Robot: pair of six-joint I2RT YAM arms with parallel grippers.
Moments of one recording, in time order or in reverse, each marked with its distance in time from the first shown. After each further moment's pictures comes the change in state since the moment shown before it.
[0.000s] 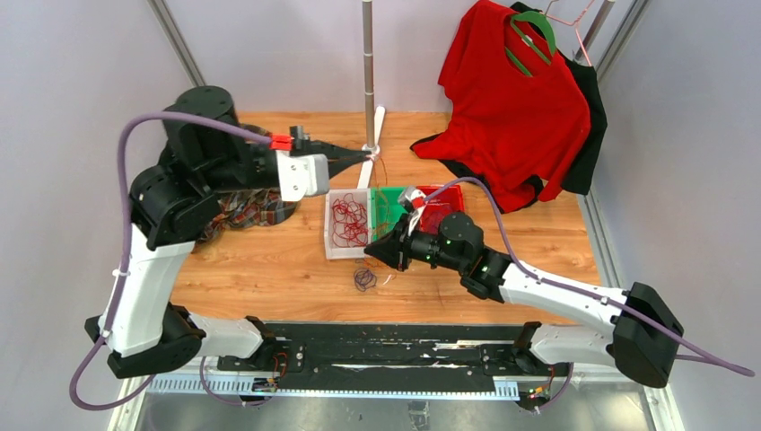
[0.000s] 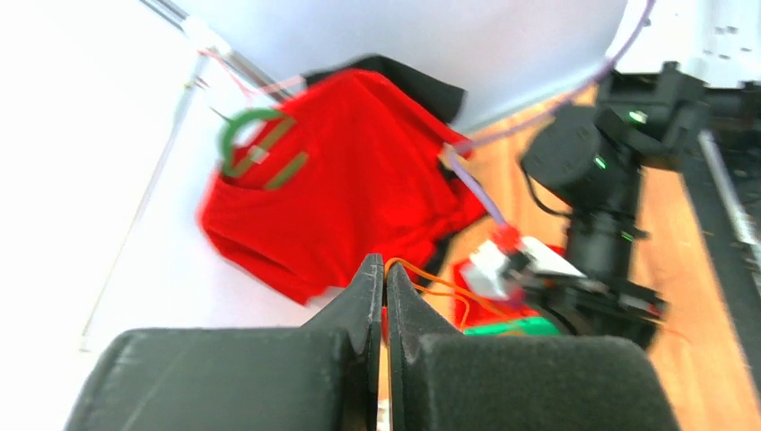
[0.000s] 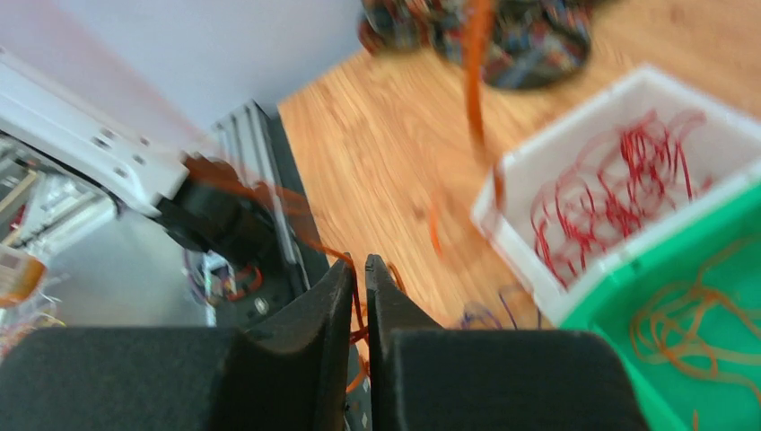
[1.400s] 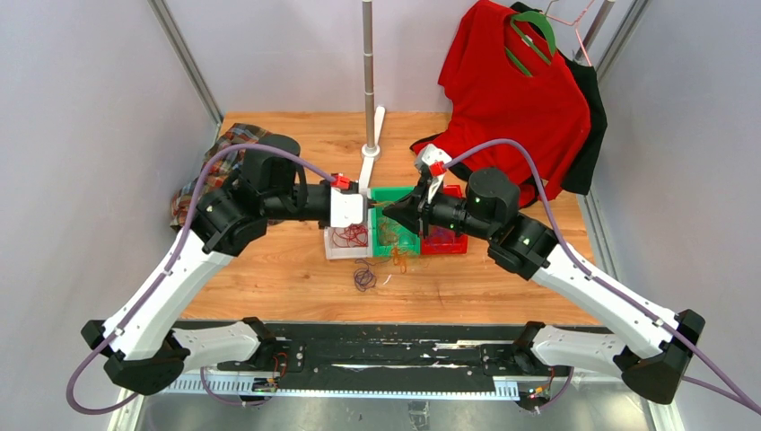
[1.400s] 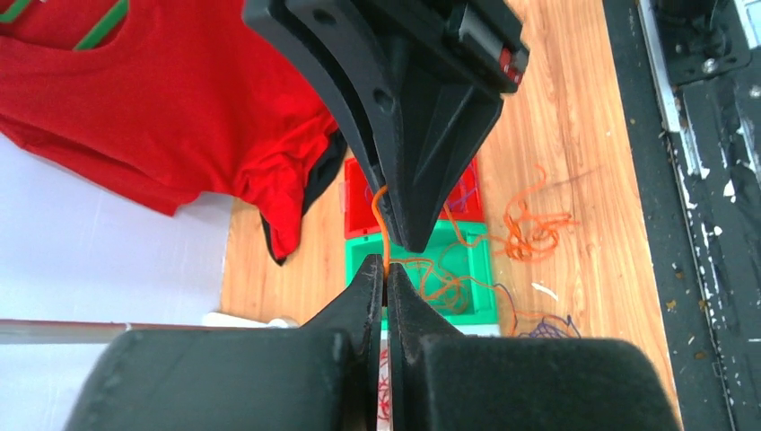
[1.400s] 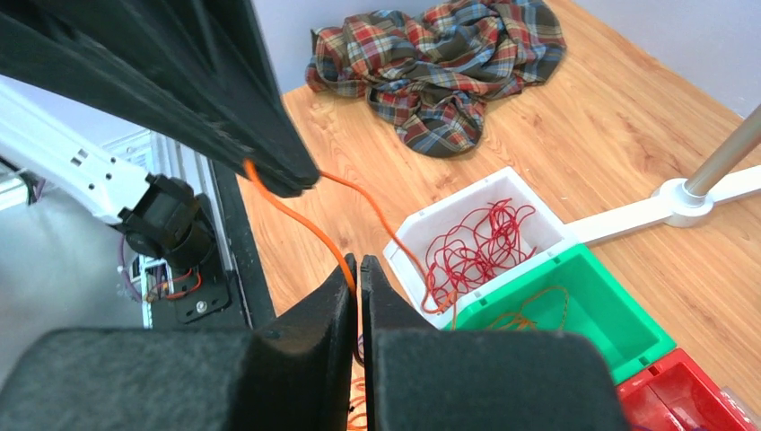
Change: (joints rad) left arm 0.004 -0.161 -0.583 0.146 -0.078 0.054; right arm -0.100 -0.084 0.410 -0.562 -0.028 -0.292
